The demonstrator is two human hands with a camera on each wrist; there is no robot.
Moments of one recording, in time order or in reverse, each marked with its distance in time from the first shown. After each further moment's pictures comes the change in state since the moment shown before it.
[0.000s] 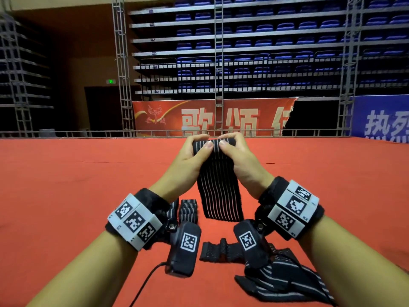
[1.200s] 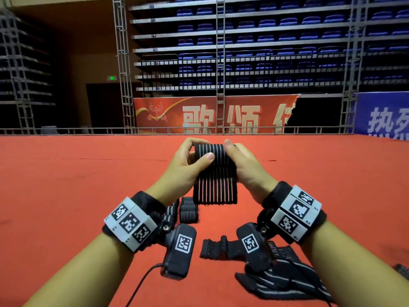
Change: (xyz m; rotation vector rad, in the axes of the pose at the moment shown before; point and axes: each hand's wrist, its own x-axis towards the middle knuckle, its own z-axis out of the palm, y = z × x) left_hand -0.006 -0.016 -0.009 0.020 -0.037 -0.003; right_hand -0.005 0.016 -0.006 0.018 0.021 0.120
